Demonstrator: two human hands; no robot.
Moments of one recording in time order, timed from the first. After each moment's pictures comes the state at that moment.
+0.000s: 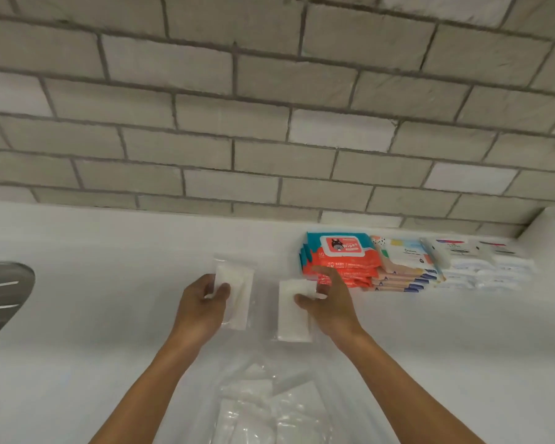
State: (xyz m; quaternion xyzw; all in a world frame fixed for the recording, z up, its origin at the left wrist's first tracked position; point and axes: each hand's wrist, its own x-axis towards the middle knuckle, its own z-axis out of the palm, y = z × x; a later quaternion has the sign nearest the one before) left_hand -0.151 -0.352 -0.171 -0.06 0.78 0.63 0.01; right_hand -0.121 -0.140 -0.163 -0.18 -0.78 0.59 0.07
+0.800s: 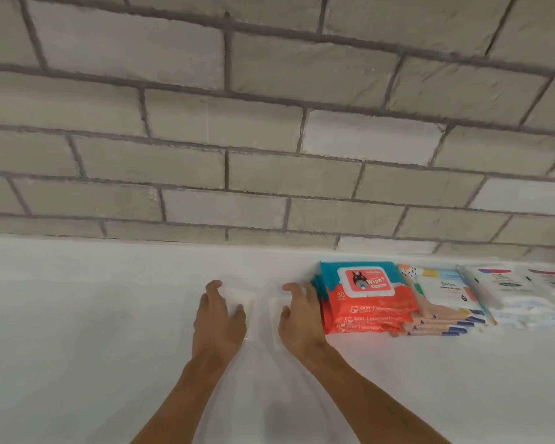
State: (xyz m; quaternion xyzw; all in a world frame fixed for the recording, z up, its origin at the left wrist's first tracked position) left_hand -0.272 -0.306 -0.227 -0.05 0.88 0.47 -0.02; right_hand -0.257 -0.161 -0.231 -0.14 -0.93 0.33 0.10
